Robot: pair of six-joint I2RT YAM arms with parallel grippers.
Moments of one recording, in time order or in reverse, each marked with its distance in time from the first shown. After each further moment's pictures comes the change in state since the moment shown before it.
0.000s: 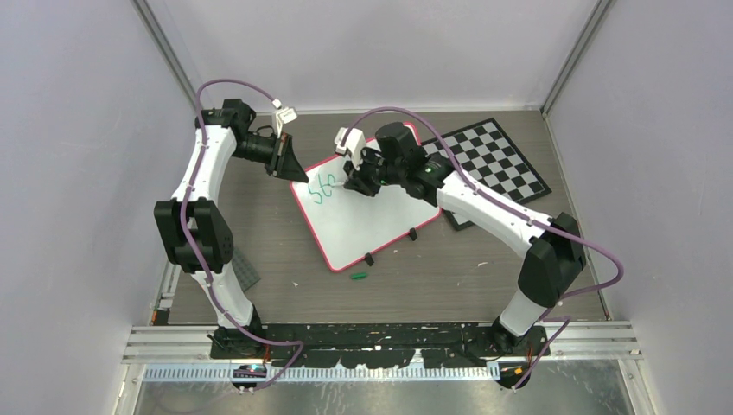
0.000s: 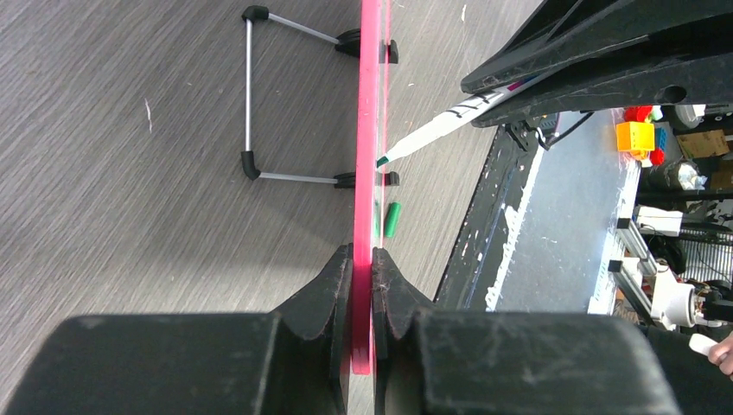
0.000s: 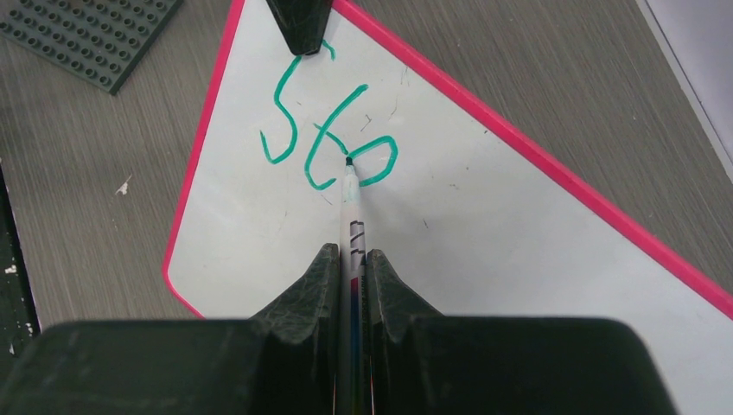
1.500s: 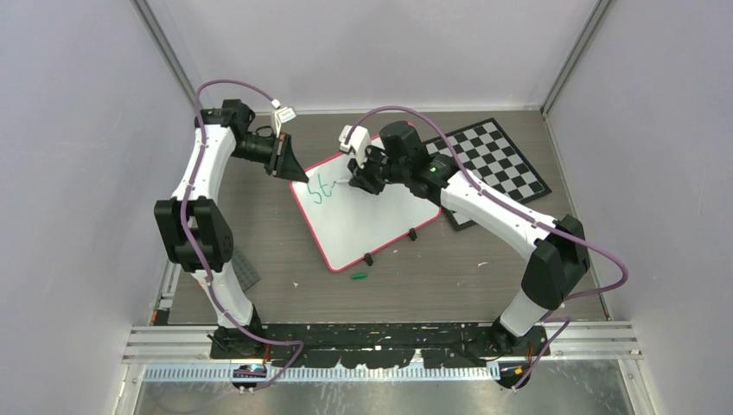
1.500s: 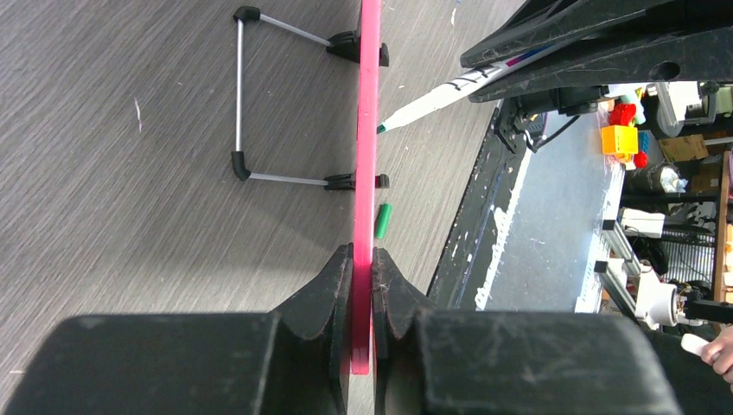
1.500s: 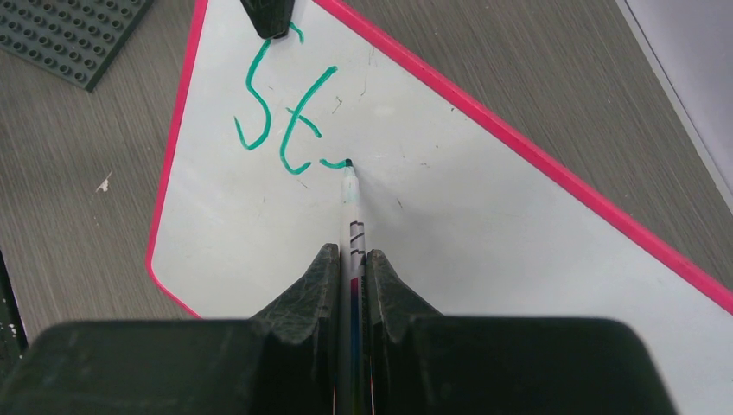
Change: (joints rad) left arm 0.007 0.009 0.010 -0.023 0.020 0.001; right arm -0.012 -0.025 -0.014 -0.015 0.034 -0.006
